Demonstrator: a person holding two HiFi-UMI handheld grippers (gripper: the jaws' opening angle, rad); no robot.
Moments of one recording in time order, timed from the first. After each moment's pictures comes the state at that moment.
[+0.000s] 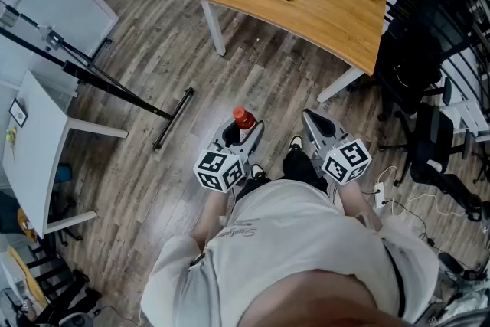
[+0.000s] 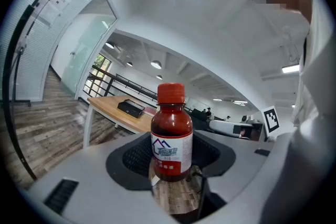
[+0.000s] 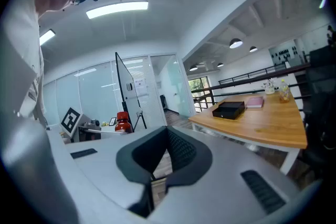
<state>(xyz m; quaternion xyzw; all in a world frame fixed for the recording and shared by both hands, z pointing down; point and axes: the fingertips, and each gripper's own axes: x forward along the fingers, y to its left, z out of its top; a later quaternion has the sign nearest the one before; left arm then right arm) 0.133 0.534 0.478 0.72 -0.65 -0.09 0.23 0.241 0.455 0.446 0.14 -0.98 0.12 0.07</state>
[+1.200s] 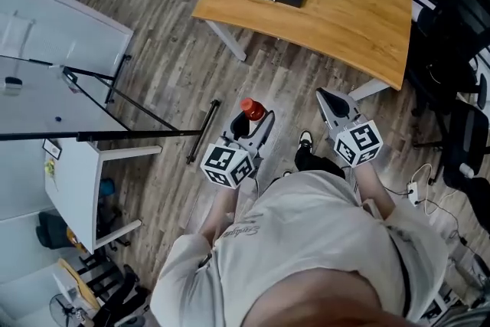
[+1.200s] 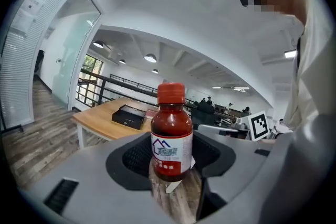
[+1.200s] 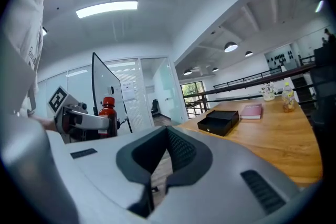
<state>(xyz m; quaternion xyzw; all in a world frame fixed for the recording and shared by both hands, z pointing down) 0.056 0.332 0.451 0.73 -0.65 -0.01 0.21 0.161 0.233 0.465 0.17 -0.98 0.12 0.04</state>
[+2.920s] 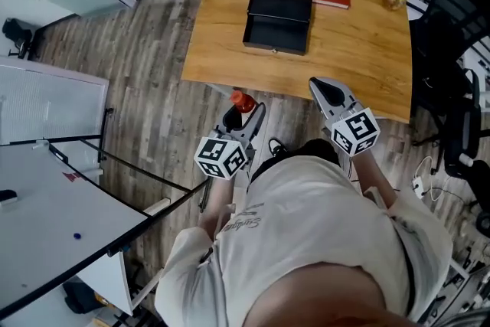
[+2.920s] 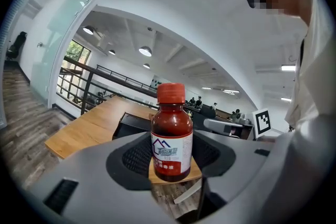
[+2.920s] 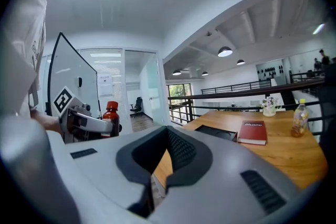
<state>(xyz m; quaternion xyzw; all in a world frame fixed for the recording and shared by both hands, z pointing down) -0.155 0.107 0.467 0.78 -0.58 -0.02 0.24 -0.025 0.028 0.449 0.25 -0.96 0.08 0.06</state>
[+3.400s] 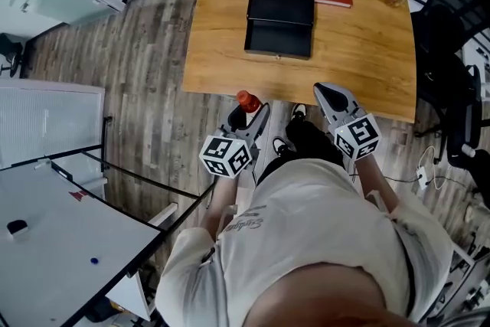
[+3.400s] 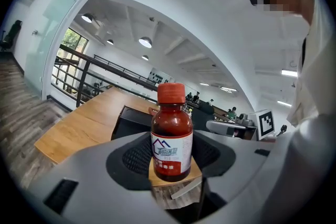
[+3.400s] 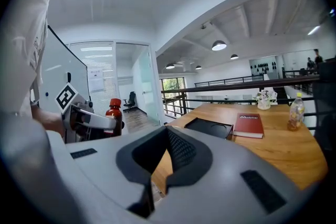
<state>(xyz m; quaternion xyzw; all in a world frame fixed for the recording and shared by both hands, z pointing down) -0.179 0.057 0.497 0.79 -0.55 0.00 0.28 -0.044 -0.005 0.481 0.28 -0.95 0.10 0.10</state>
